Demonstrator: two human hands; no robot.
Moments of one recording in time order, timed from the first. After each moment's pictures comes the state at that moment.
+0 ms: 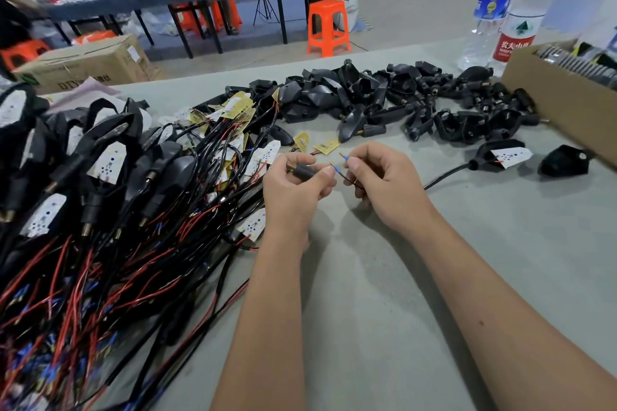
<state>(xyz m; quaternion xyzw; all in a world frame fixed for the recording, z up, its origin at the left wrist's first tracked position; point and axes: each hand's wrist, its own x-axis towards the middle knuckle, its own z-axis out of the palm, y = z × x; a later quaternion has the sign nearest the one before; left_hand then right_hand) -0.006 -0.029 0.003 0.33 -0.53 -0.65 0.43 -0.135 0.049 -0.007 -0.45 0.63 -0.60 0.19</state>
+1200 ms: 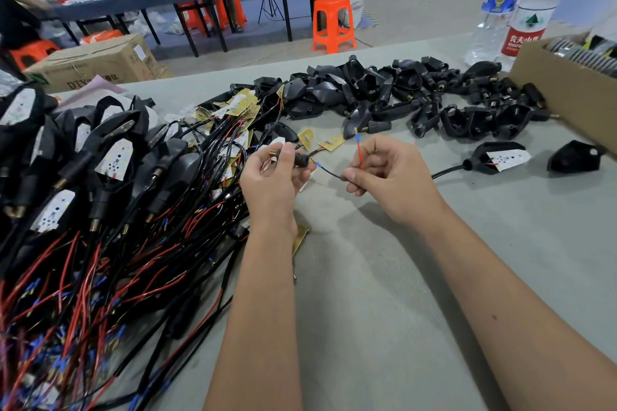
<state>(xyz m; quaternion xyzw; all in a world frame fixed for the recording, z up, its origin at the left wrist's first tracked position) 0.000 -0.051 0.004 0.36 -0.41 -0.66 0.52 -0.142 0.047 -0.007 -0.46 0.59 -0.63 0.23</state>
